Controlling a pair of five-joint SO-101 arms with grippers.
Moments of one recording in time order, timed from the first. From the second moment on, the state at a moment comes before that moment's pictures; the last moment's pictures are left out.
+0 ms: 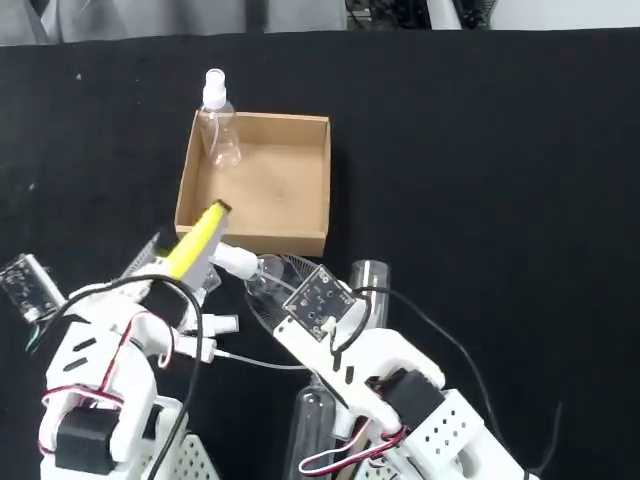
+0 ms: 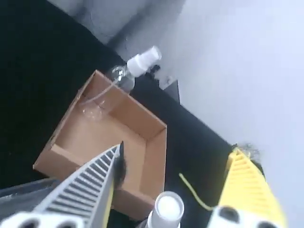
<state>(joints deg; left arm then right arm) 3.3 -104.7 67.8 58.0 39.6 -41.1 -88.6 91.4 31.0 13.1</state>
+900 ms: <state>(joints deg) -0.4 -104.5 78.1 45.2 41.1 -41.1 -102.9 96.4 32.7 13.1</state>
